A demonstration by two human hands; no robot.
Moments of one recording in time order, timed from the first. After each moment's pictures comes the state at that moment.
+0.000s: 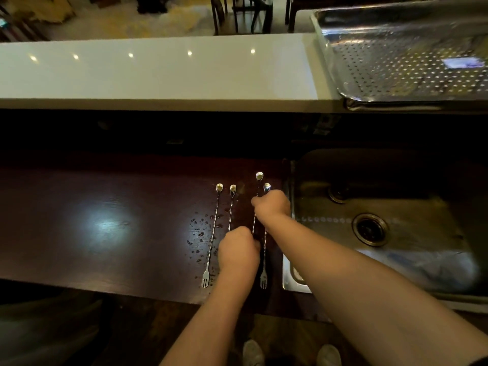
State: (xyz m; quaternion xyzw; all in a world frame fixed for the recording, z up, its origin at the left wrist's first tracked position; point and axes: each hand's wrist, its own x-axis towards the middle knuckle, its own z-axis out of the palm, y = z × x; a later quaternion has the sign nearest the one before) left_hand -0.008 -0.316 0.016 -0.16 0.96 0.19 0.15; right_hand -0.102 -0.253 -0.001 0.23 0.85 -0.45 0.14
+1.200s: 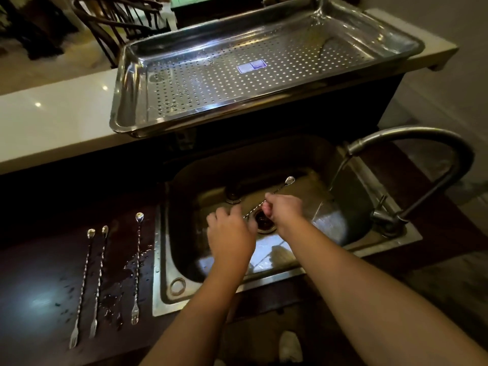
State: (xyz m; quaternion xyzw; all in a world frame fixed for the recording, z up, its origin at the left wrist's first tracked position) left_hand -0.020 -0.037 0.037 0.01 0.99 0.15 0.02; right_hand -0.063 0.081 -0.002 0.40 0.51 -0.76 0.02
